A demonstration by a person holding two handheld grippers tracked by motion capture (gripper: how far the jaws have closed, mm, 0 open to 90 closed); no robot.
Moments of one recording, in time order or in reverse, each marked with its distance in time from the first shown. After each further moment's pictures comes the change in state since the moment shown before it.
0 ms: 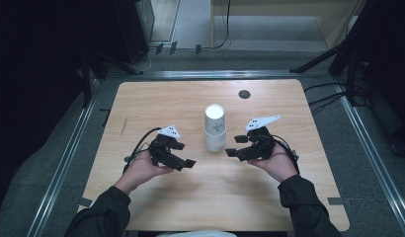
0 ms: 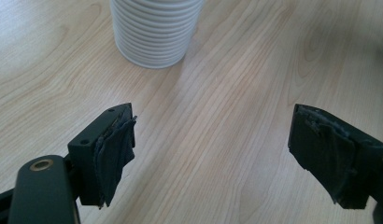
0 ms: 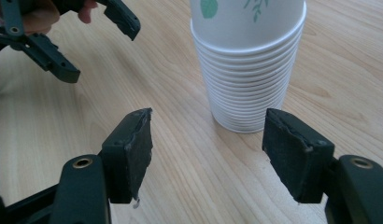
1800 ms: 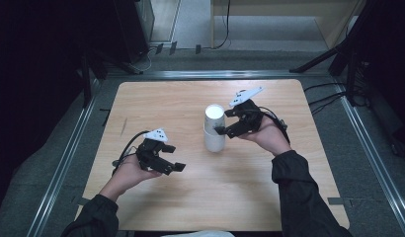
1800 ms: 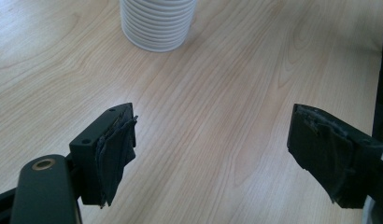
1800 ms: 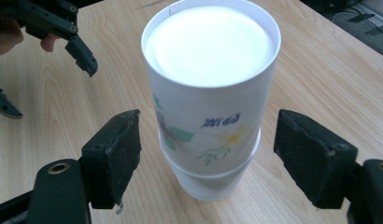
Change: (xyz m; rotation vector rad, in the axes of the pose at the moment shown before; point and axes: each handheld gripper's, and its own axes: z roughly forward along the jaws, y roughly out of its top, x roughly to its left) left arm 0.002 -0.022 -0.028 -0.026 -0.007 0.001; right arm -0.013 0.079 0.010 0.026 -0.019 -0.184
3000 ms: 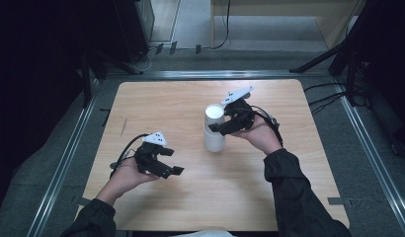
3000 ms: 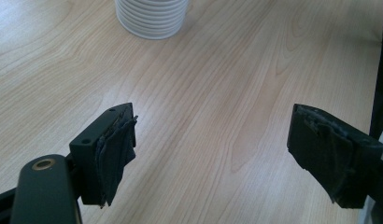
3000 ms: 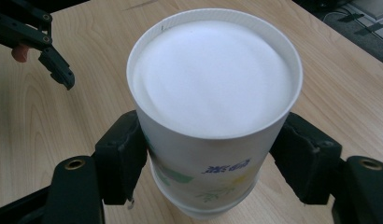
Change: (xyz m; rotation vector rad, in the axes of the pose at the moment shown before) left arm -0.004 -0.006 -0.001 0.023 0.003 0.008; right arm 0.003 0.010 0.019 0.010 -0.038 0.001
